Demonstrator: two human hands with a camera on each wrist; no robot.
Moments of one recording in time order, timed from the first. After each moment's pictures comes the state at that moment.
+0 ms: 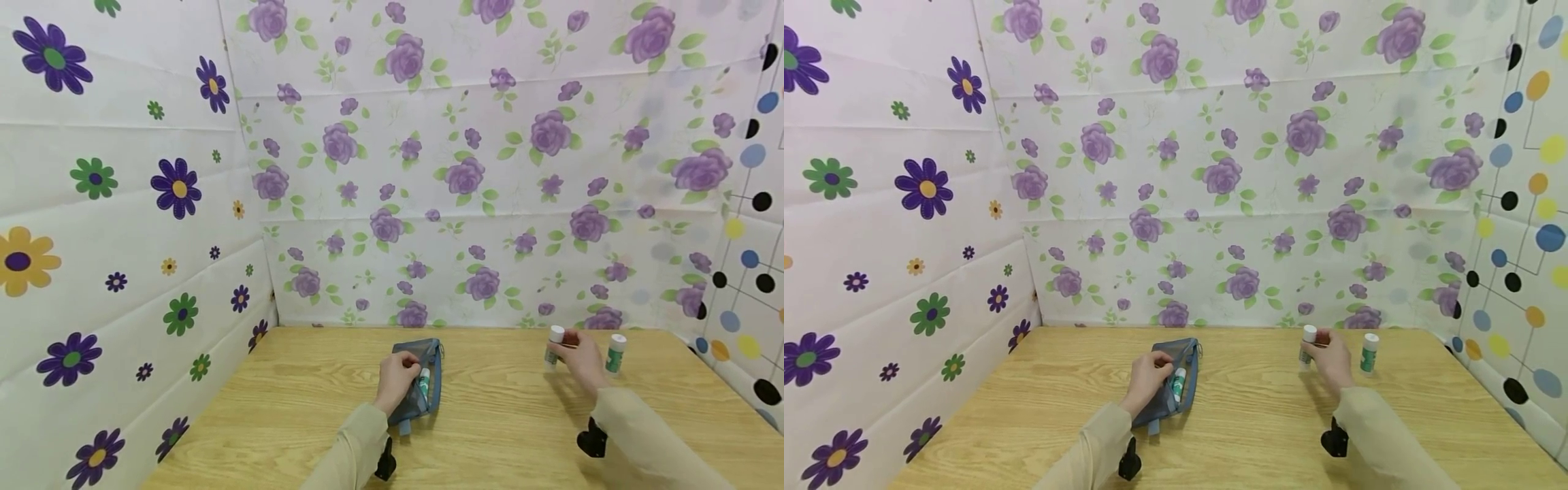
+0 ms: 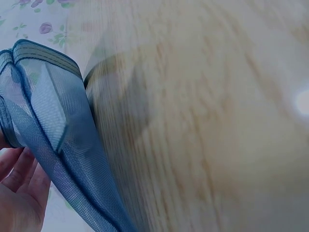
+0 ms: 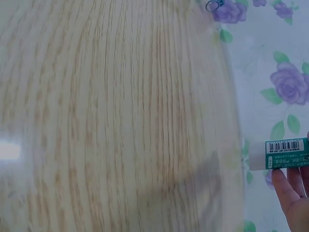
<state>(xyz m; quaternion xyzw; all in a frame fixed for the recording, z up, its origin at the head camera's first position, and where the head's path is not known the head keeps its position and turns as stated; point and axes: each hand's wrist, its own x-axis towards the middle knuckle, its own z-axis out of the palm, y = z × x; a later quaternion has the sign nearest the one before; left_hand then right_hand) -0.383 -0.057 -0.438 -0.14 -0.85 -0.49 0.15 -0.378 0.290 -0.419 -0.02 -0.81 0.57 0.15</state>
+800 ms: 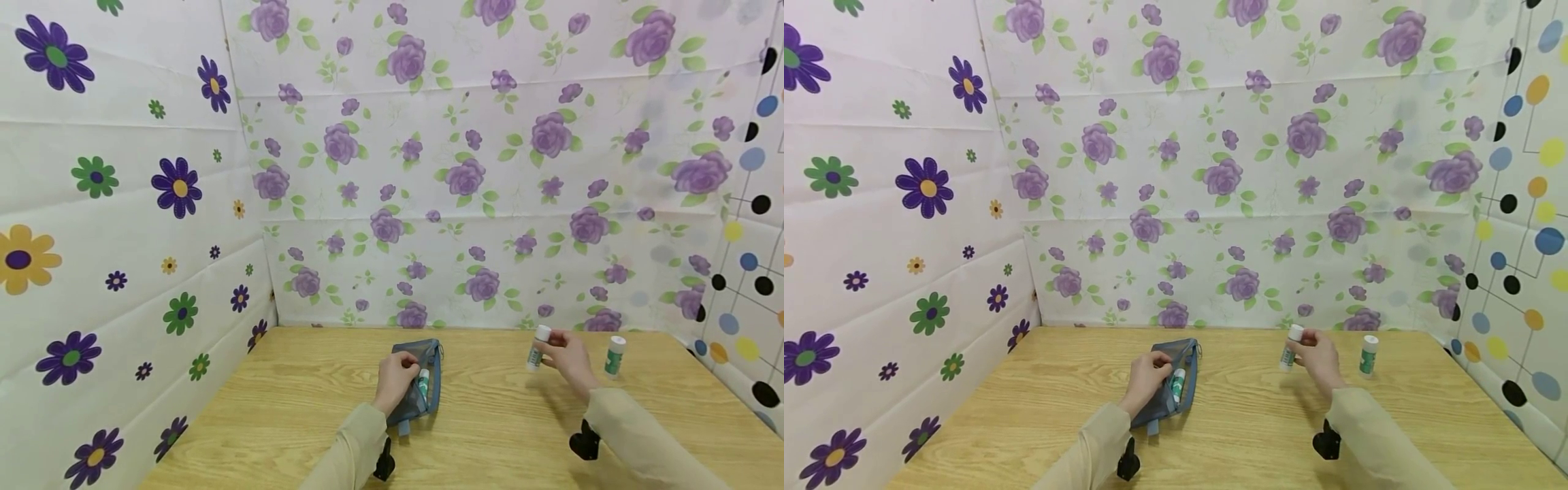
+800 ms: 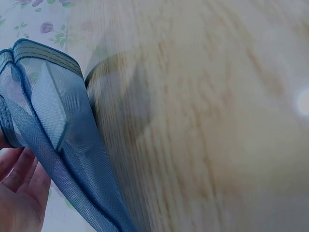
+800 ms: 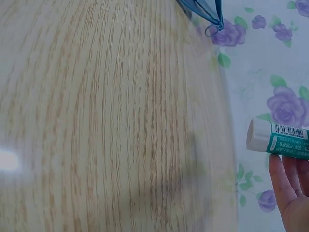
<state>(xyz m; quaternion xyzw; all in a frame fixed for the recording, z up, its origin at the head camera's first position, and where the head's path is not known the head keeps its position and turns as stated) -0.385 -0.057 -0.437 -0.13 -0.85 -0.48 0.15 -0.374 0.267 -0.408 0.00 -0.77 0.62 0.12</state>
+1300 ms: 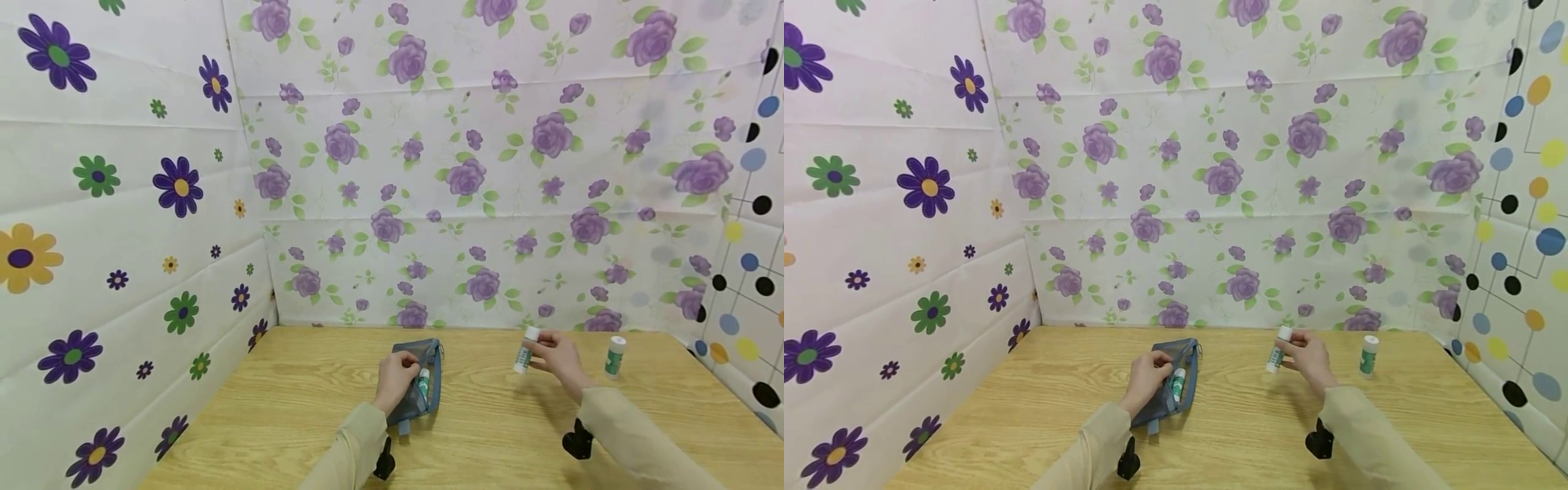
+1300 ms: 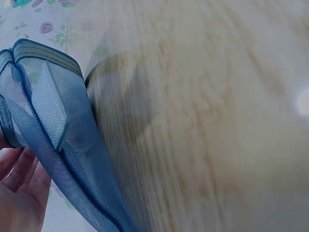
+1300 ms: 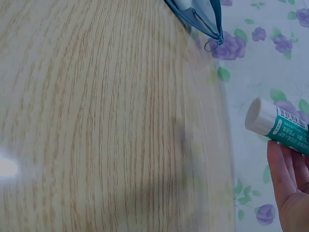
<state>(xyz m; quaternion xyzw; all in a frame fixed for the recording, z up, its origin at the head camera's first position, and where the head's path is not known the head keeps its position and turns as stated) -0.386 -0.058 -0.437 -0.14 -0.85 -0.49 0.15 -0.385 0.264 -0.420 0.05 -0.73 0.67 0.09</state>
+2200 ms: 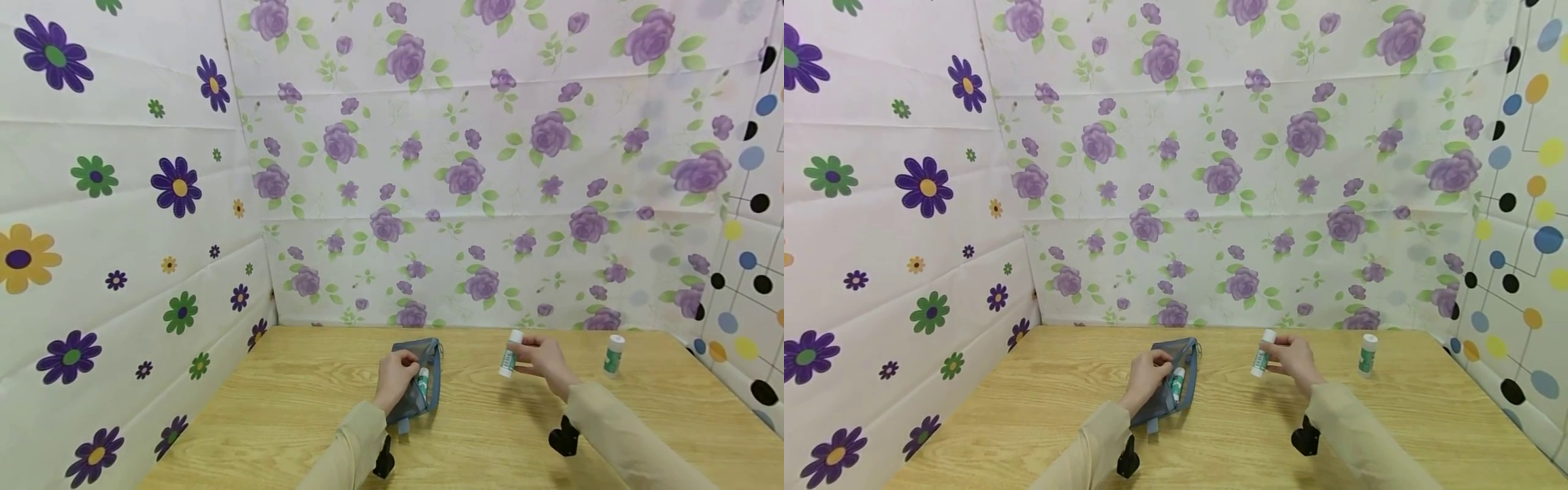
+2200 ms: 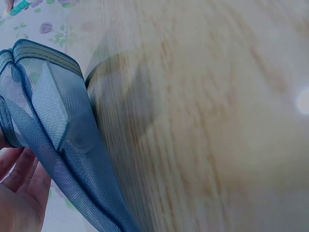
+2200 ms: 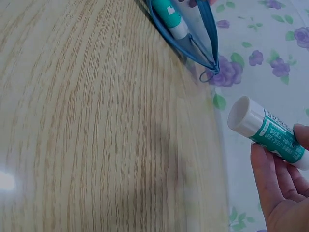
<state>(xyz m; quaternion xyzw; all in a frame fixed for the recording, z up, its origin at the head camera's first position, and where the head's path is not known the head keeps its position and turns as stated) -0.387 -0.057 -0.437 -0.14 -0.85 -0.48 0.16 -0.372 0.231 -0.401 -0.01 -0.74 0.67 0.03</state>
